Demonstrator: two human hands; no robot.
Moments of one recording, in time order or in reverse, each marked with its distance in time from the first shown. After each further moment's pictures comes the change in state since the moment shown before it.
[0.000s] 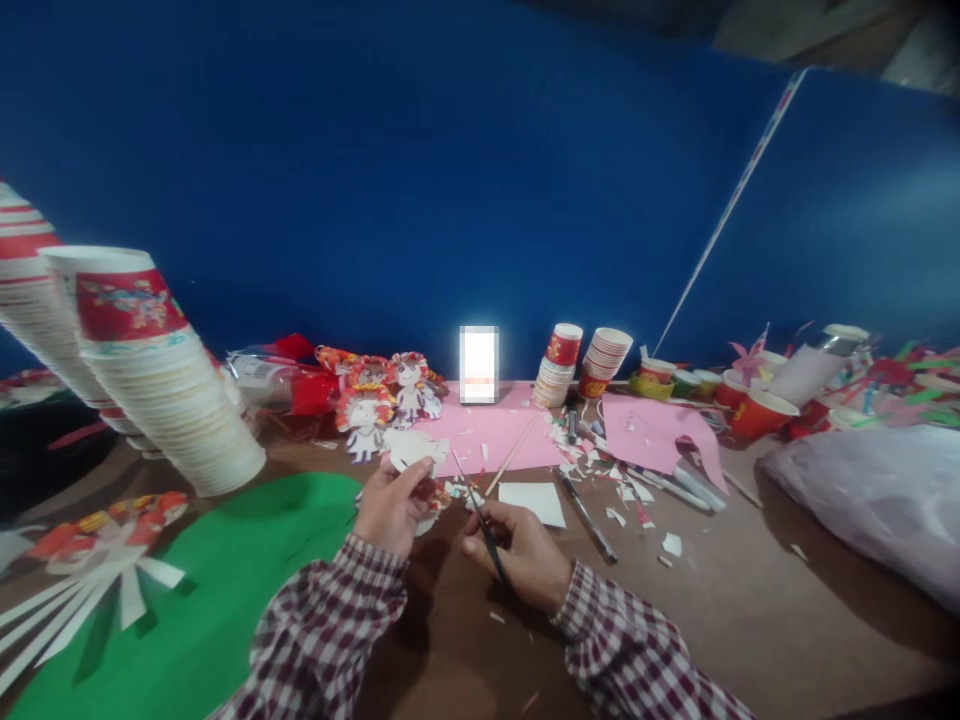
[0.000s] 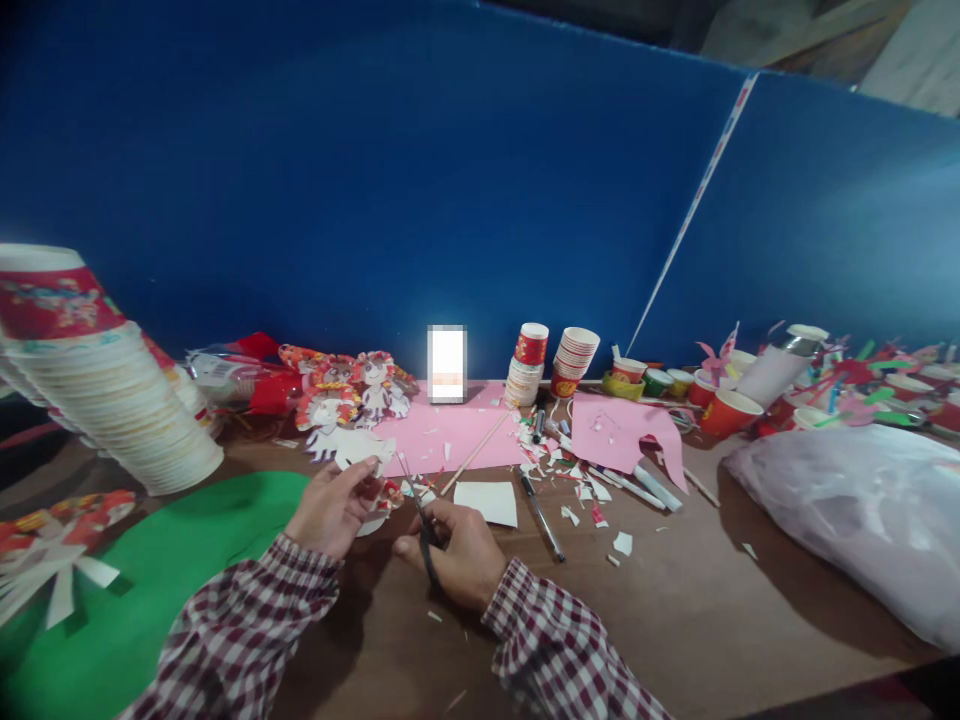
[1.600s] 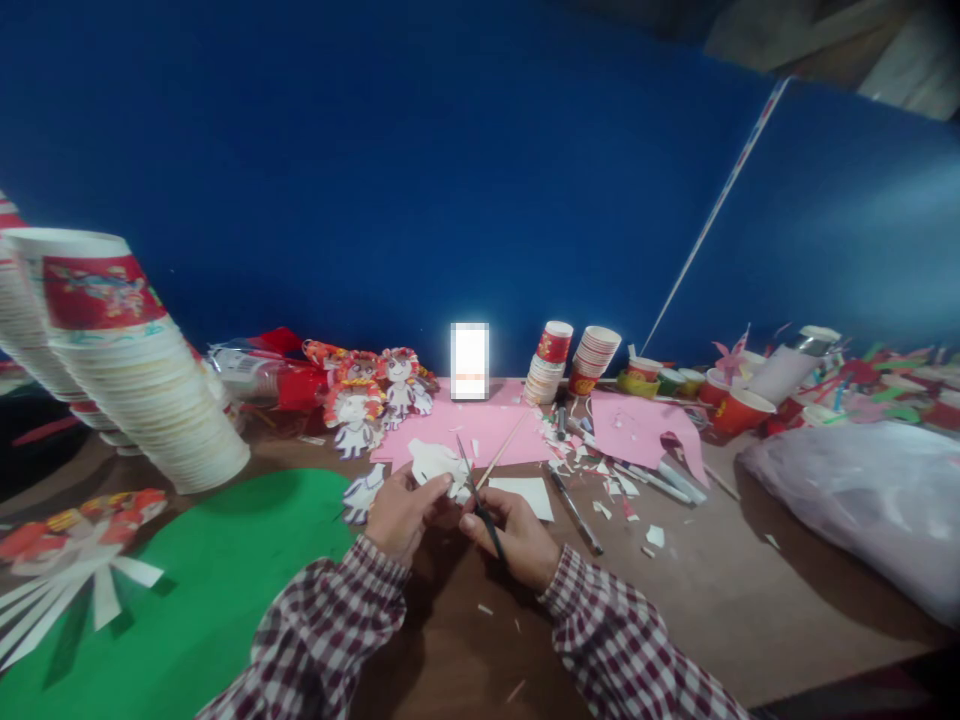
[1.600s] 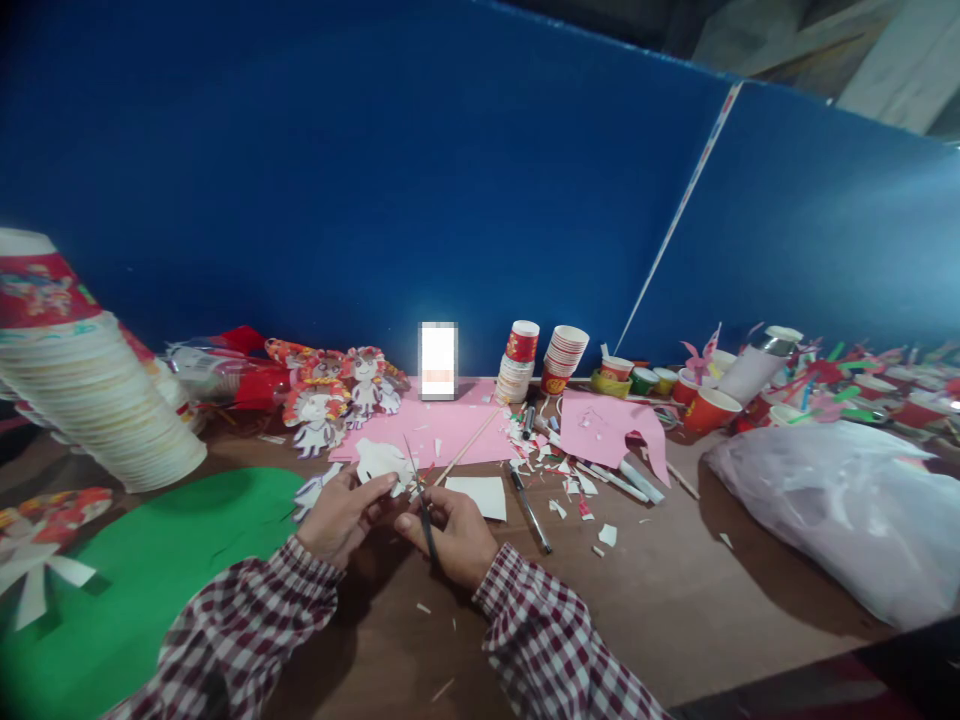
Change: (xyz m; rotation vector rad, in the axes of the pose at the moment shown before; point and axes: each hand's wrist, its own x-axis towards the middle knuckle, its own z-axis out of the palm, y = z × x) left_hand -0.008 -0.020 0.003 0.157 -0.153 -0.025; right_hand 0.004 0.003 -0.004 0.188 0.005 0.028
